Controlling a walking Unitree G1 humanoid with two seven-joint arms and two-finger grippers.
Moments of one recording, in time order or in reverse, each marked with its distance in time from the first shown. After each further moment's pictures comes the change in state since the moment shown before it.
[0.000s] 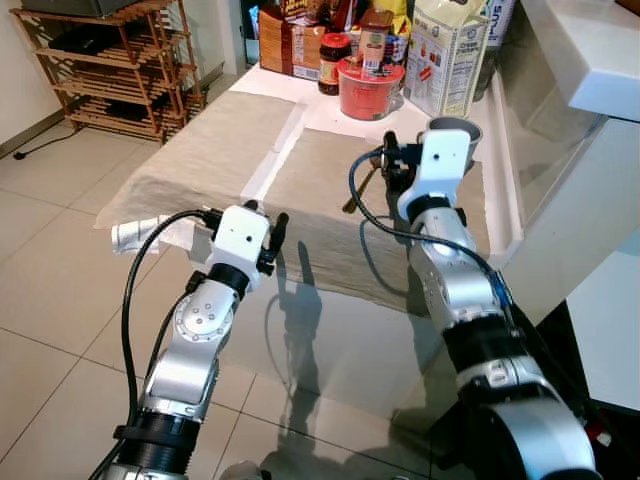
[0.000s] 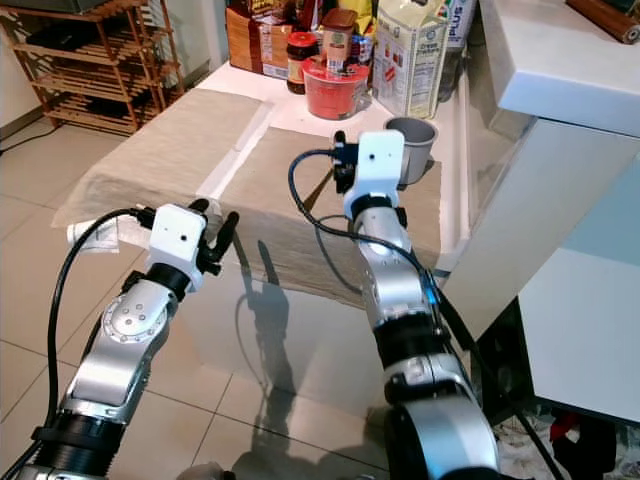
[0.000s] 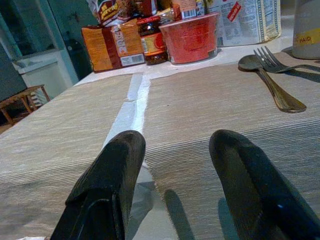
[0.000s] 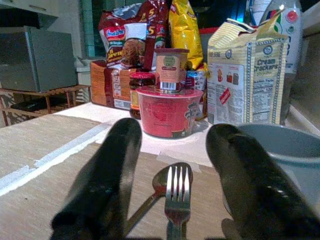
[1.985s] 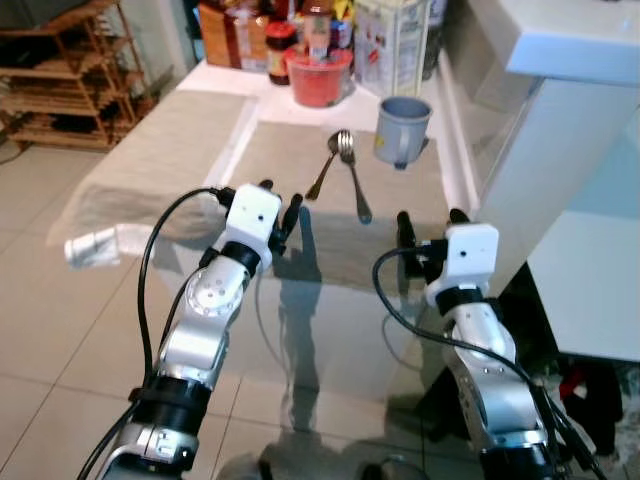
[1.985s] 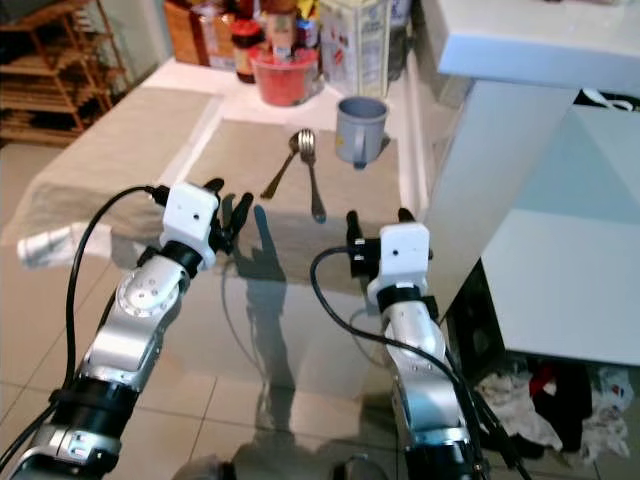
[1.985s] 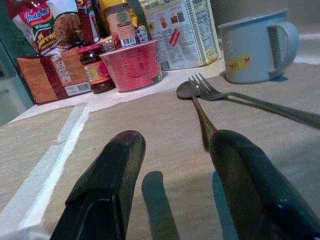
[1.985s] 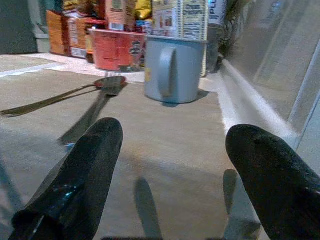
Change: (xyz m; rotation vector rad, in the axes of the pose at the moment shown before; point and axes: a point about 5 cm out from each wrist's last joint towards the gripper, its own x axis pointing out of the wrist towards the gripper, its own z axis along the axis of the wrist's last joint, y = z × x) left arm 0.025 0.003 0.010 0.004 -0.062 -0.038; right arm -0.094 -0.015 -0.029 -0.073 0.081 0.010
